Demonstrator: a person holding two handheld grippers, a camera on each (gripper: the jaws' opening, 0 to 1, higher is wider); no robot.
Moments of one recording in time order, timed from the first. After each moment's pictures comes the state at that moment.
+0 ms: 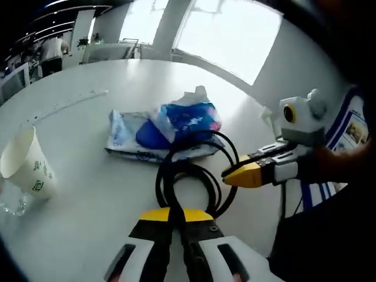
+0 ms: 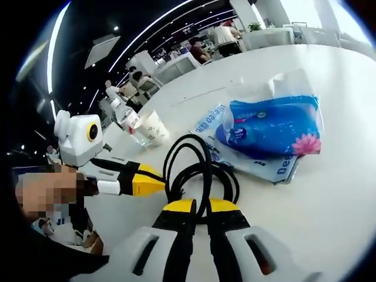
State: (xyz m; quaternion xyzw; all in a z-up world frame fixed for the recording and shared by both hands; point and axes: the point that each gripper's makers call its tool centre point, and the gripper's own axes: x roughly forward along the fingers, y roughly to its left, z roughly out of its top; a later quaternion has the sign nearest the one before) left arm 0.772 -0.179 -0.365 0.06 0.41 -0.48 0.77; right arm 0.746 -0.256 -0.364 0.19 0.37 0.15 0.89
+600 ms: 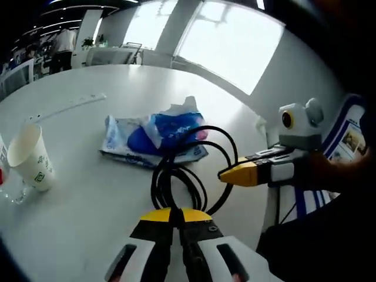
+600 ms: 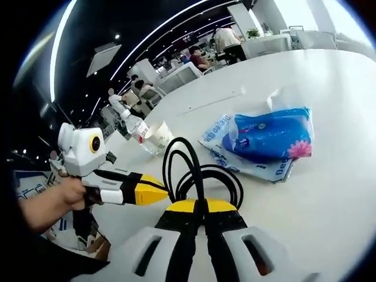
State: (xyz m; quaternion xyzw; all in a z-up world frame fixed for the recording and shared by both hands) left arm 0.746 -0.186 -0.344 0.04 0.40 -0.49 0.77; right arm 0.727 -0.261 -0.343 0.20 0.35 0.14 0.90
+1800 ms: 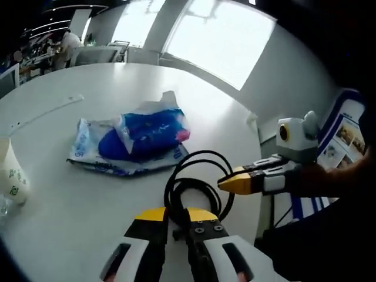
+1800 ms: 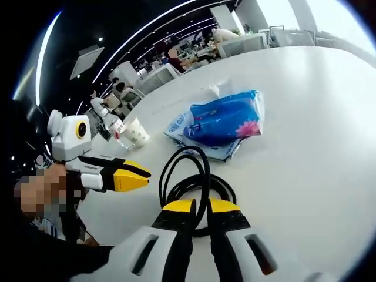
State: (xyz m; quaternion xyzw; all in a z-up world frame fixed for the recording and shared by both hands) left arm 0.741 -0.224 -0.363 0.05 0.41 -0.52 0.75; right arm 0.695 -0.319 -0.381 0.18 0.39 0.06 0.90
